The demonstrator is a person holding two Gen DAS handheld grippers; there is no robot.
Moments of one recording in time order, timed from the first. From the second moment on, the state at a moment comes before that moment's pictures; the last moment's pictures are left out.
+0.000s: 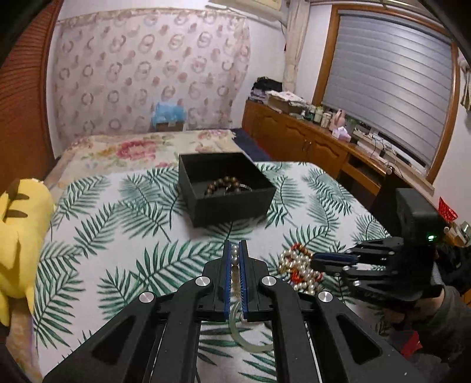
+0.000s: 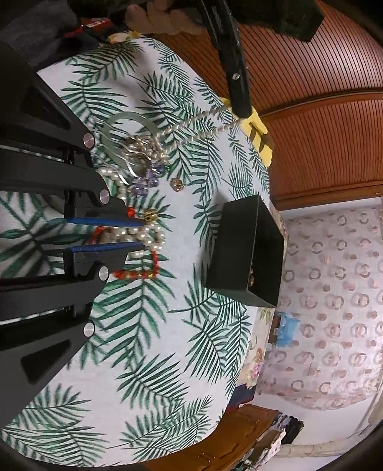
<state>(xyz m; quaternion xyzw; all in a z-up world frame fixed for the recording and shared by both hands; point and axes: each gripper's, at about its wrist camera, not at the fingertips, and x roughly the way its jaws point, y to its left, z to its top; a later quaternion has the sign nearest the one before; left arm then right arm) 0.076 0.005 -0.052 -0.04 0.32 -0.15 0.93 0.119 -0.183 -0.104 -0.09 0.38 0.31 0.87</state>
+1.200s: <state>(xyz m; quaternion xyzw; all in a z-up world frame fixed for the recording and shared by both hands) 0.073 -0.002 0.041 -0.03 0.22 -0.15 0.96 0.125 -0.184 0.003 -0.11 0.29 0.34 0.89</state>
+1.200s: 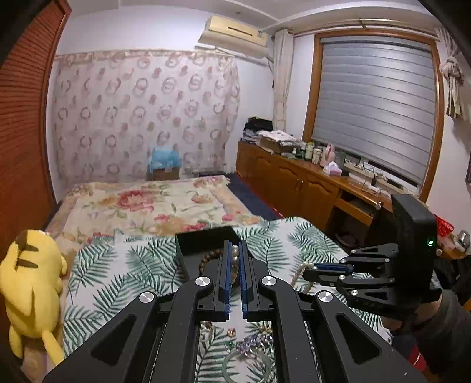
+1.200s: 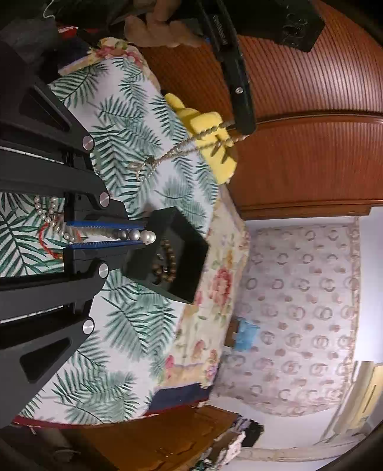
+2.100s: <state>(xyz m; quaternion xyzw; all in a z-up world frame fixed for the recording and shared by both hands) 0.141 -0.006 0.085 -0.02 0.19 -0.17 0.97 0.176 -0.188 0.100 -0.09 0.18 0.34 0.92</state>
